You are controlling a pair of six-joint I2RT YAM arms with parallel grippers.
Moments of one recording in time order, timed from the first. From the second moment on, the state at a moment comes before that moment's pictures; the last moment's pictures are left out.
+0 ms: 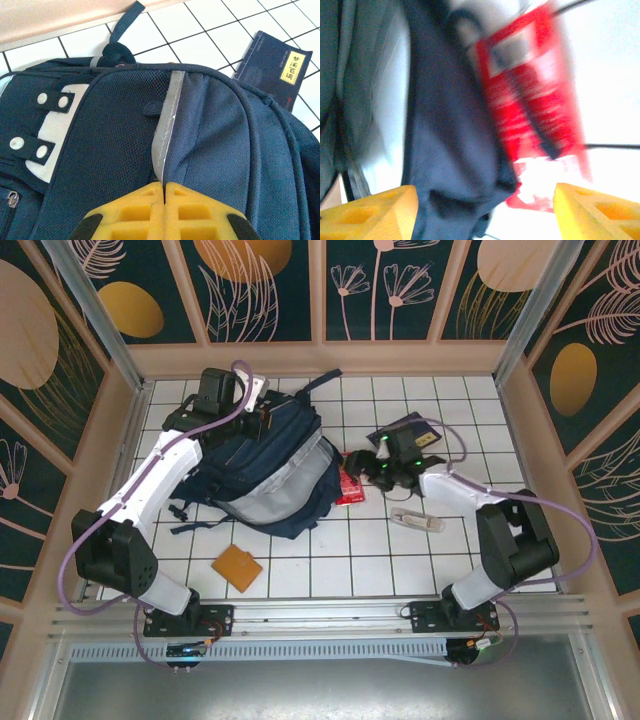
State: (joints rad) left arm -0.33 1.54 1.39 -0.57 0.24 -0.02; right arm 0.40 1.54 0.90 -0.20 -0.34 0.75
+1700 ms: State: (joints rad) left arm -0.77 2.44 1.98 -0.48 0.30 -0.49; right arm 0.01 1.66 0.85 -0.36 -0.39 0.34
